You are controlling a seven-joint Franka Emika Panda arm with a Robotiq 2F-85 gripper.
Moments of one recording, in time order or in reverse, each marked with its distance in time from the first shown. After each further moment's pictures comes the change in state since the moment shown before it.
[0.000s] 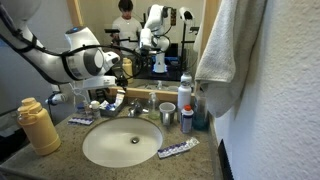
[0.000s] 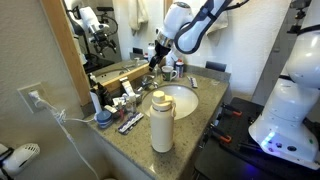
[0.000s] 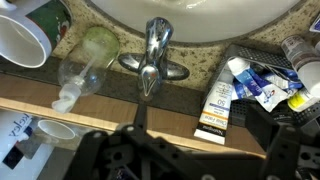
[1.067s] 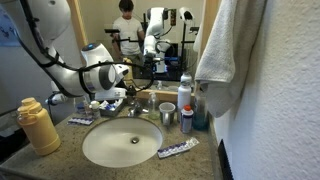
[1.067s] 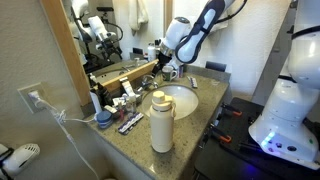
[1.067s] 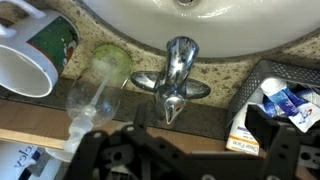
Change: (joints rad) arm 0.065 0.152 -0.148 0.037 -0.032 0.122 0.011
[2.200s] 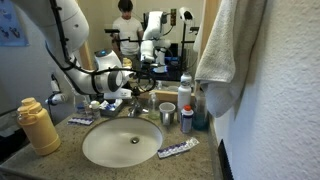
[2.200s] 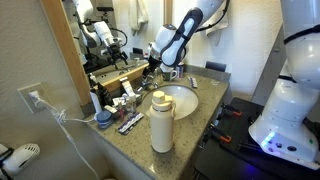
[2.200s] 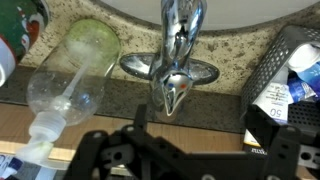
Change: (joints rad) arm 0.003 0.209 0.037 0.226 0.153 -0.012 -0.067
